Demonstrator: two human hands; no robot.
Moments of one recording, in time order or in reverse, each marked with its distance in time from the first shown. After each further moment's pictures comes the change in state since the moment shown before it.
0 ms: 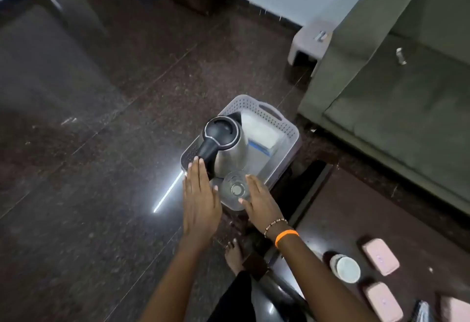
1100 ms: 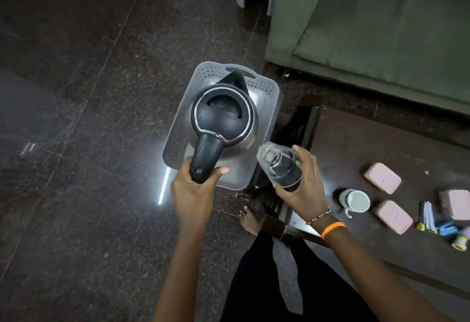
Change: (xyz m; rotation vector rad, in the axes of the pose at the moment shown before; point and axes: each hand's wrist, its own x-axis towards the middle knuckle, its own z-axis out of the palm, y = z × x) left_hand 0.037 0.024 -0.044 -0.659 -0.129 -0.230; right_hand -0.051 0.034 -0.005 0.291 0.637 0.251
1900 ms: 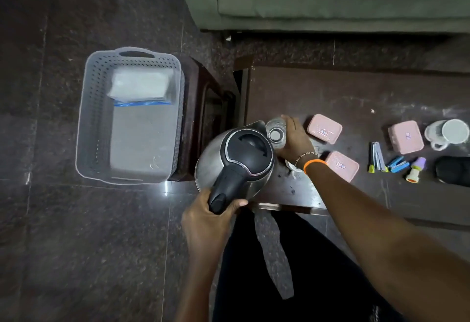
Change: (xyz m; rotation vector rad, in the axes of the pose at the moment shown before) left_hand -0.138 -0.017 0.154 0.458 -0.264 -0.012; right_hand 0.019 0.218 -0.088 -0.245 -0.186 0.296
